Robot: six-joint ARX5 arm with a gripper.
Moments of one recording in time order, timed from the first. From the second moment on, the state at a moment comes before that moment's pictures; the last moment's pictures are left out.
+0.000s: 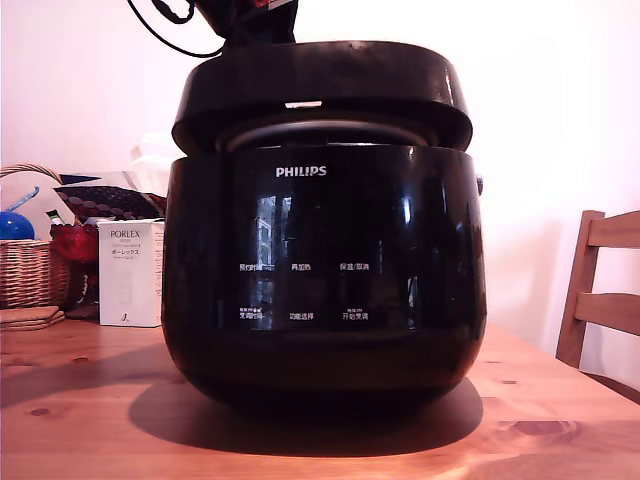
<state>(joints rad) -0.53 2.02 2.20 -1.36 0.50 0.50</state>
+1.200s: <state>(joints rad) -0.55 1.83 1.92 -1.36 0.45 0.40</state>
